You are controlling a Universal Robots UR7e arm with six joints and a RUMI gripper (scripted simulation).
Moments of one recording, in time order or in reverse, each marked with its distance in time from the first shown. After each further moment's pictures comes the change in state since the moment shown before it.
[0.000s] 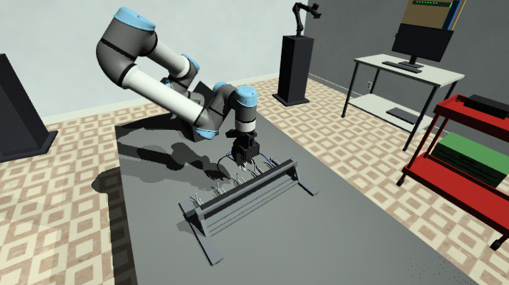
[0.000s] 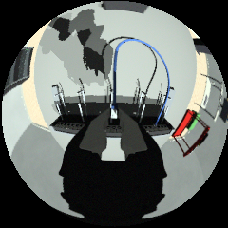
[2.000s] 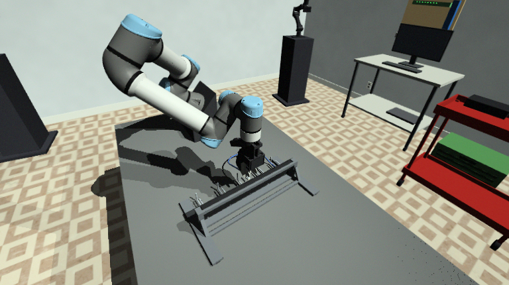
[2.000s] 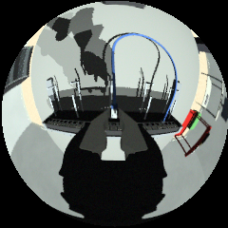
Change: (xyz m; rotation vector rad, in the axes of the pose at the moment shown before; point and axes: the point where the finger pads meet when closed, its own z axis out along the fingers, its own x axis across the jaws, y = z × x) arm 0.000 0.035 0.023 0.000 -0.001 0.002
